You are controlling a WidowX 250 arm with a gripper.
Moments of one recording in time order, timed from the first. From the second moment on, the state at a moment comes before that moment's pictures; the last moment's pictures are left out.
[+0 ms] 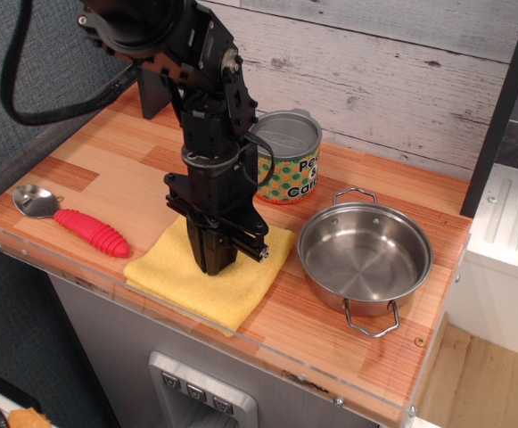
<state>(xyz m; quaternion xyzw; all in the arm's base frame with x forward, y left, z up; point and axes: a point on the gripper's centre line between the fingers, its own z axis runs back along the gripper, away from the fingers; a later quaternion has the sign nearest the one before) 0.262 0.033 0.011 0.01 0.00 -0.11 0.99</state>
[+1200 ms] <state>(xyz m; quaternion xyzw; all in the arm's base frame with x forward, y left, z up) 0.275 0.030 0.013 0.01 -0.01 -0.33 0.94</state>
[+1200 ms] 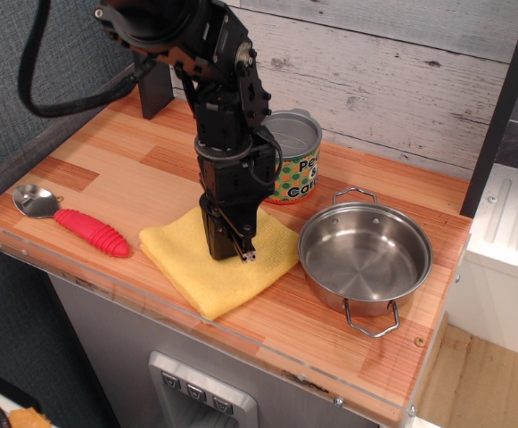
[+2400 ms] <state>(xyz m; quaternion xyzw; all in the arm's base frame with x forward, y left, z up) 0.302 0.079 0.011 0.00 -0.03 -0.34 0.94</state>
